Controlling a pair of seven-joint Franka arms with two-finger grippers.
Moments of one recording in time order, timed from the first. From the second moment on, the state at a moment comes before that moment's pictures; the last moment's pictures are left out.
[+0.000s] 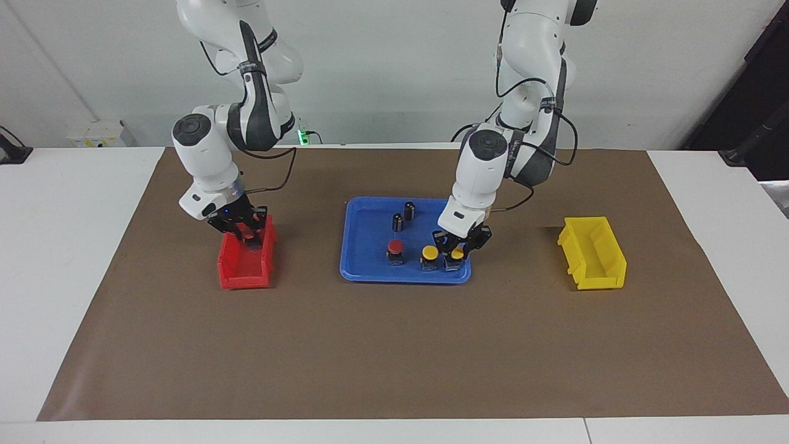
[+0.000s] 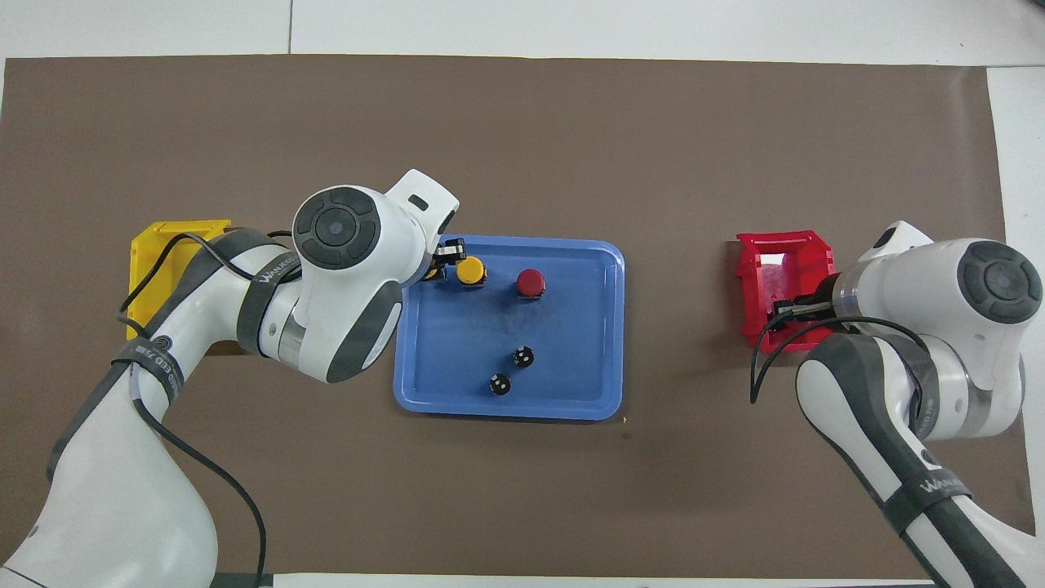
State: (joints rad) left arm -0.68 0.28 0.12 -1.85 -0.03 2.21 -0.60; right arm -0.04 -0.02 0.07 -2.33 0.01 2.34 -0.09
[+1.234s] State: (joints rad) left arm -0.19 0.18 0.17 -1.72 -0.03 1.87 0.05; right arm 0.34 0.13 0.10 -1.84 0.01 2.08 0.46
